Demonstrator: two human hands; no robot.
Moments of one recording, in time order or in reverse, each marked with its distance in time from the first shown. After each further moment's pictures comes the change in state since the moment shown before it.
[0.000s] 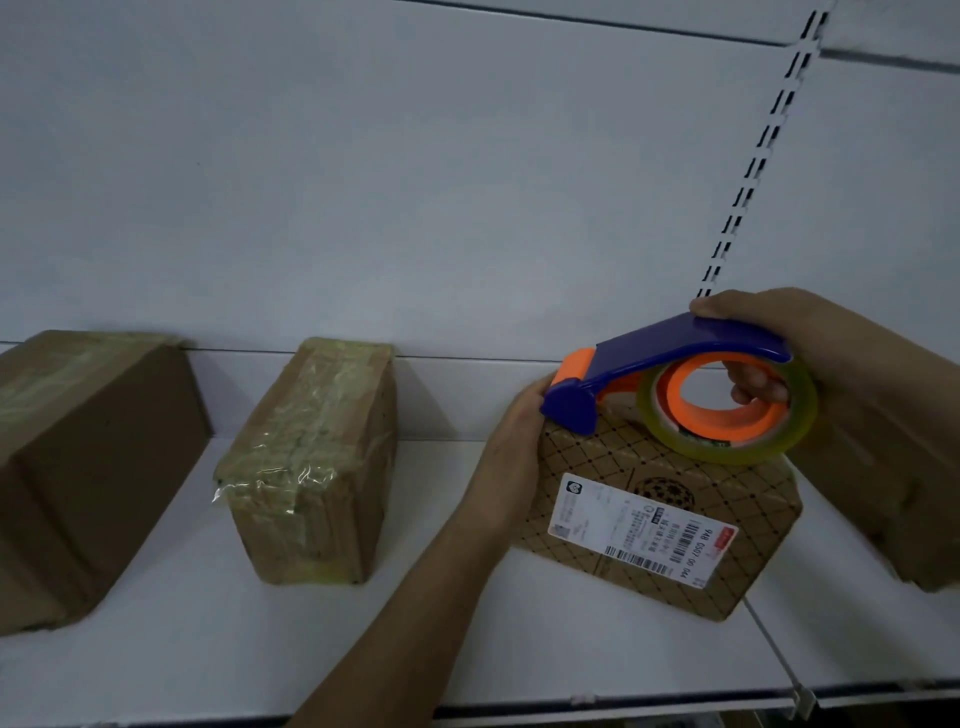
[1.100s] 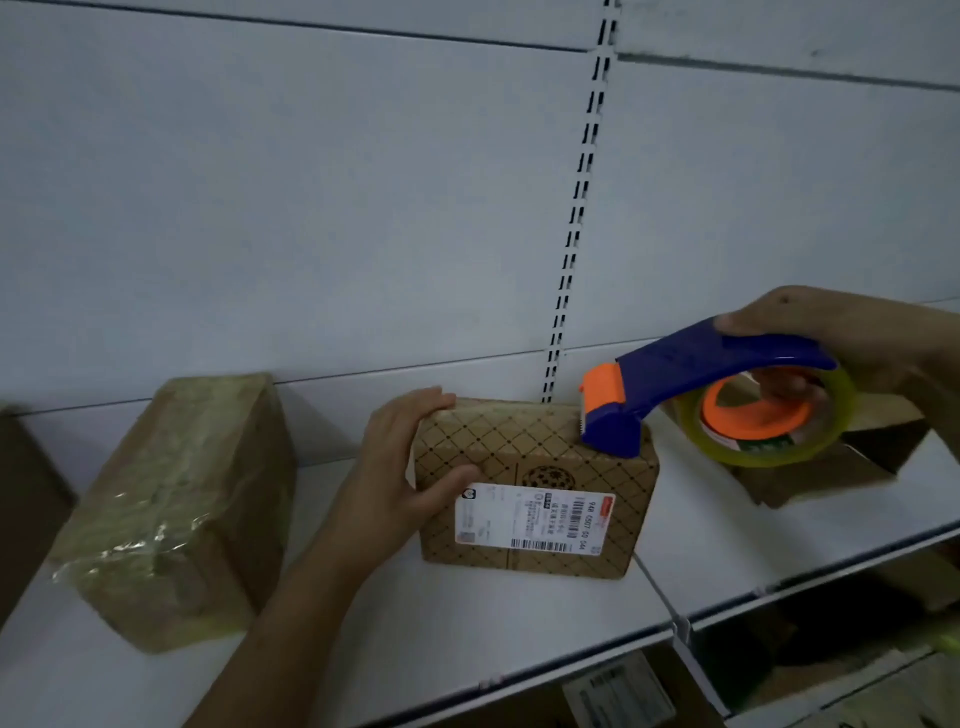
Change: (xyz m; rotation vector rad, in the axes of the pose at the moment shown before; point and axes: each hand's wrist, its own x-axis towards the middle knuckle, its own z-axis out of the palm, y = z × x) left_hand -0.001 -0.018 -0.029 0.636 -0.137 0.494; right_hand -0.016 0.101 -0.182 0.027 -0.281 0.097
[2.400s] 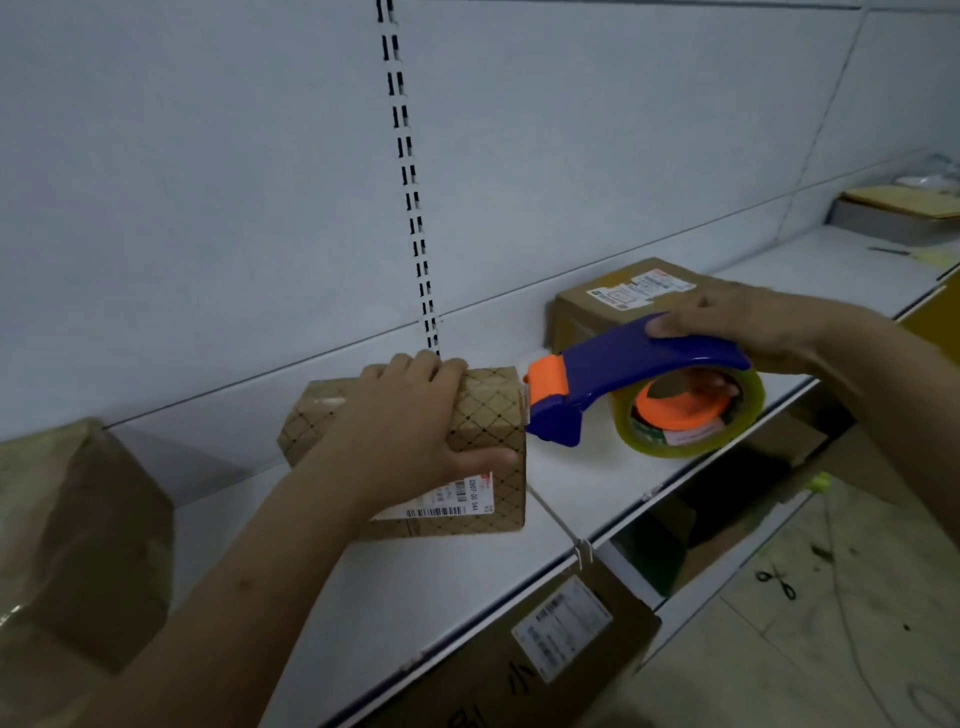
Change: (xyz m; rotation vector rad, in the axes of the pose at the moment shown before) left_hand 0.063 0.091 0.059 0.893 -0.519 0.264; right_hand -0.073 0.009 0.068 -0.057 0.420 0.177
